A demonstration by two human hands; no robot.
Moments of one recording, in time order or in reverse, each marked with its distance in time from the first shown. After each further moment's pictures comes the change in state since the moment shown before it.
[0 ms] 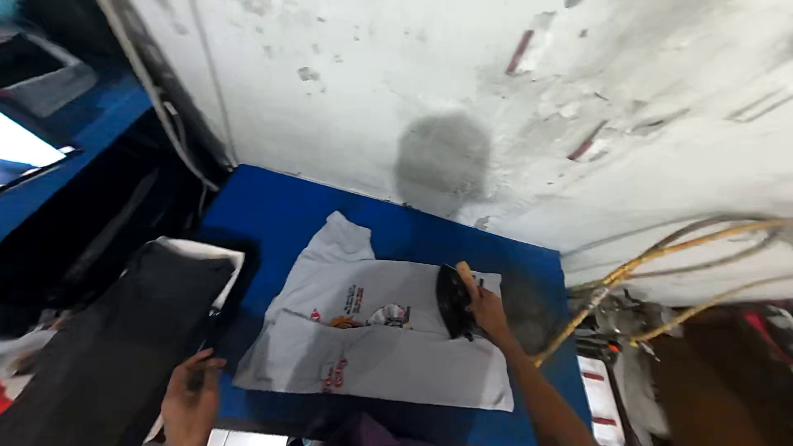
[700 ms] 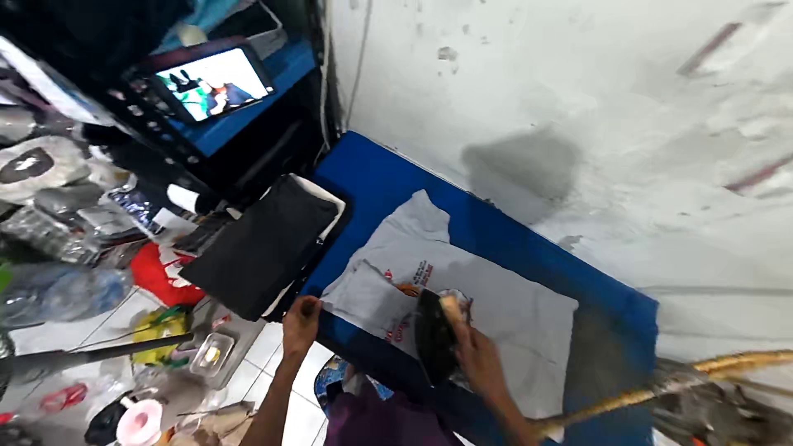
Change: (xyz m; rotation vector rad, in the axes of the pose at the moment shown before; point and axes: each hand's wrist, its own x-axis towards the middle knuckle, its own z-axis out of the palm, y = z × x) left_hand -0.039 -0.051 -0.004 0.098 -0.016 -0.236; right_hand -0.183 -0.087 0.097 0.177 -0.298 -0.304
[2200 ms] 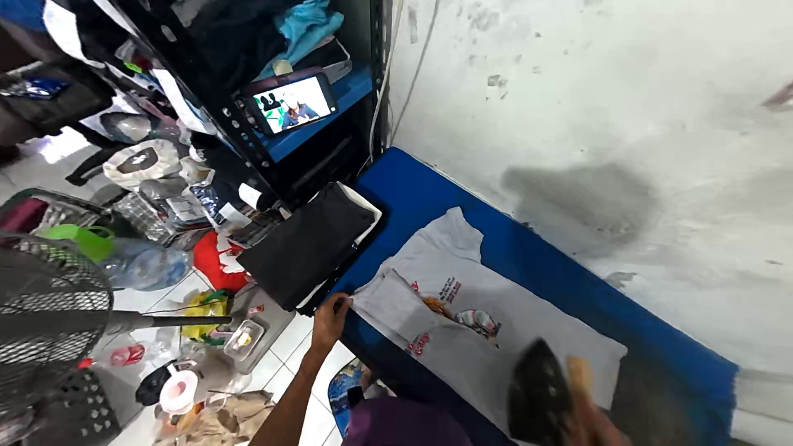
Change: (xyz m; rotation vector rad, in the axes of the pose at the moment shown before) left_hand 0.004 0.010 0.003 0.050 -0.037 0.031; right_hand -0.044 0.072 -0.114 0.745 0.036 0.246
